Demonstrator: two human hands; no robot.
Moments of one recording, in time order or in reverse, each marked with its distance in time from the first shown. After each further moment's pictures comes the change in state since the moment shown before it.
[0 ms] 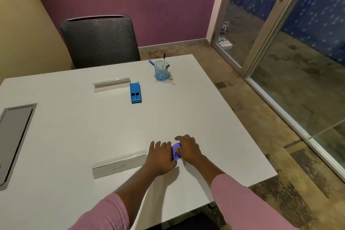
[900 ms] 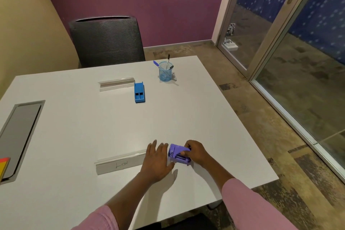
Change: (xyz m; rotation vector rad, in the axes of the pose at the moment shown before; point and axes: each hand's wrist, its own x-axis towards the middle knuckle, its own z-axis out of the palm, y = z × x) left_hand -0.030 -0.006 0.005 -0.101 0.137 -0.043; right_hand -0.010 0.027 -0.013 0.361 -0.077 -0.040
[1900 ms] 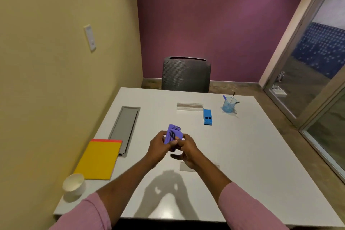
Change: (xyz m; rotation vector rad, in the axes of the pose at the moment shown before) left_hand -0.216 -0.183 -0.240 -1.069 0.409 -0.336; right_hand -0.108 -0.354 0.179 0.846 -0.249 -0.038
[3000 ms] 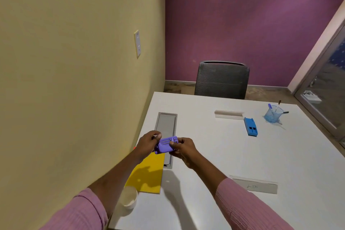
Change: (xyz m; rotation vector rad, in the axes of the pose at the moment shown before) left_hand 0.046 -0.062 -0.268 0.152 0.079 -0.079; right_hand 0.107 0.029 0.220 -0.119 -0.065 -0.015
